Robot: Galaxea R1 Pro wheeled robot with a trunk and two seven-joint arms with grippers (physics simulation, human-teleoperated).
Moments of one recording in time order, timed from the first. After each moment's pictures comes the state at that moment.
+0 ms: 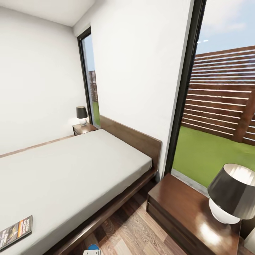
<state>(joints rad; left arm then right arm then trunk) -0.38 -0.08 0.00 -0.08 0.03 -0.18 -0.02 -0.04 -0.12 -0.06 -0.30 -0.02 -0.02 0.16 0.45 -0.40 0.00</state>
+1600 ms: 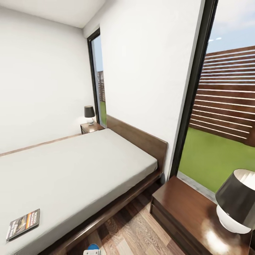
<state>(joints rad) -0.38 -0.08 0.00 -0.08 0.03 -0.18 -0.02 -0.04 -0.11 -0.06 -0.30 -0.02 -0.02 0.16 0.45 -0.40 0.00</state>
